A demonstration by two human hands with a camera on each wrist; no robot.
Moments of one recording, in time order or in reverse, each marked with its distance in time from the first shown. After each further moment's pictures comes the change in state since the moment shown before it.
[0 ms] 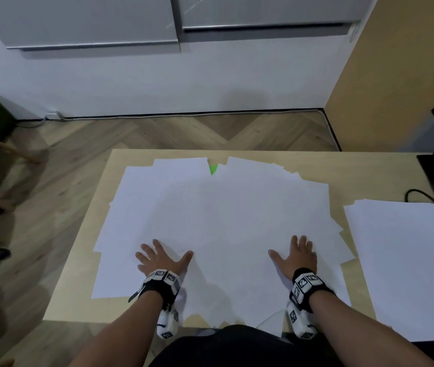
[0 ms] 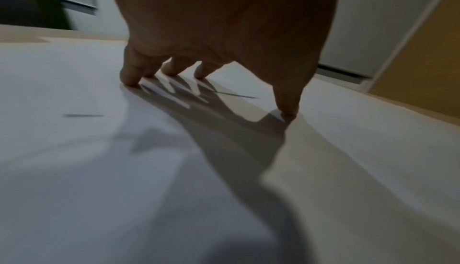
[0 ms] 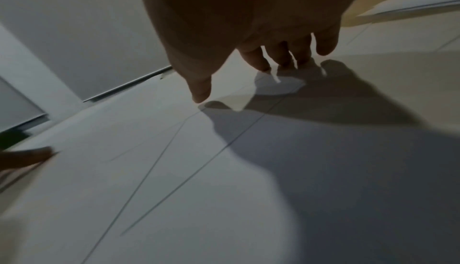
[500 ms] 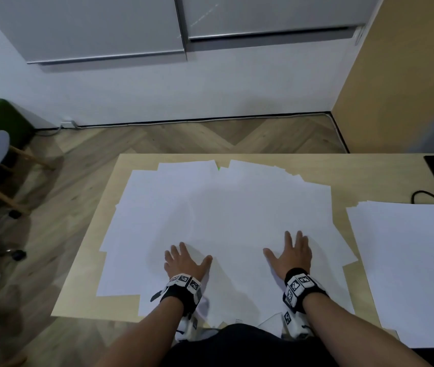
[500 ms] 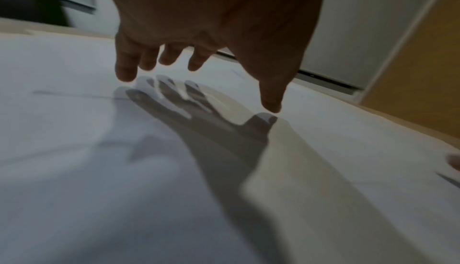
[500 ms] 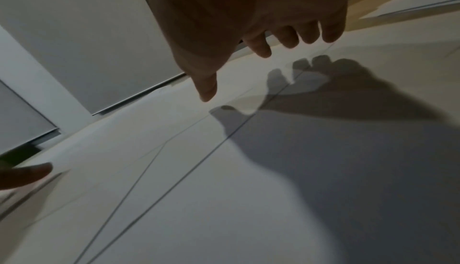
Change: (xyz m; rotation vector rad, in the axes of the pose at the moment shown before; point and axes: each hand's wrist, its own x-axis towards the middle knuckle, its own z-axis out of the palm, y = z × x) left_hand -0.037 0.038 0.019 0.039 0.063 0.141; right_hand -0.009 -0.016 -0.001 -0.009 0.145 -0.095
